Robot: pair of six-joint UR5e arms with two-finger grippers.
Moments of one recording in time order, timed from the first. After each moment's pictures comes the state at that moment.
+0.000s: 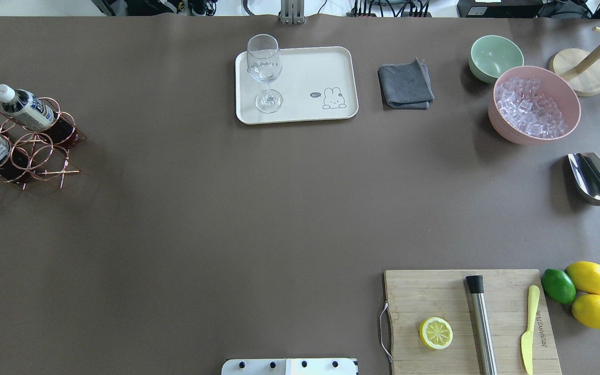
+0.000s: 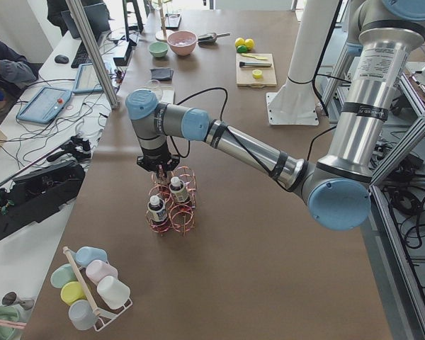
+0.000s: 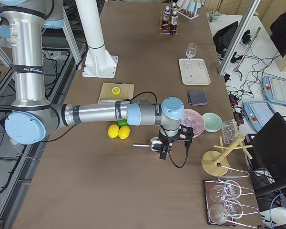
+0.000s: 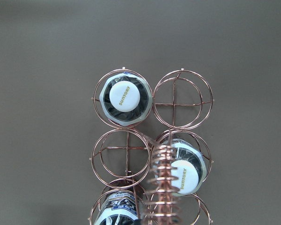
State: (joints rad) left arm -1.45 -1.81 -1.77 -1.30 -2.38 1.29; right arm 1.55 -1.57 1.70 -1.66 2.28 0.27
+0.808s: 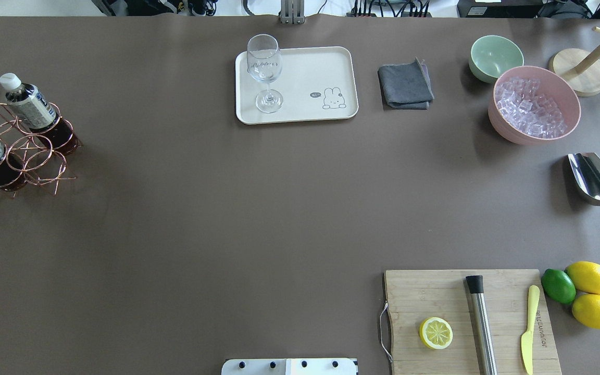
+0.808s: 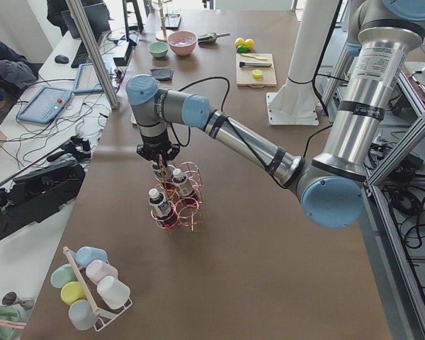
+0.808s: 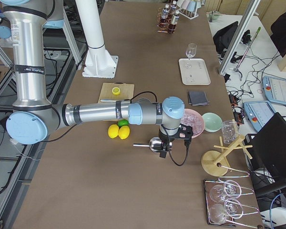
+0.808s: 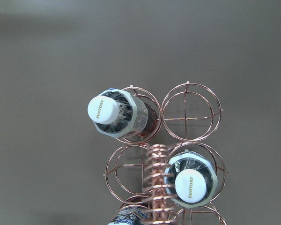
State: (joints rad) left arm -1.45 -1.84 -1.83 -1.23 -2.39 1.29; right arm 1.52 -1.57 1.70 -1.66 2.28 0.27
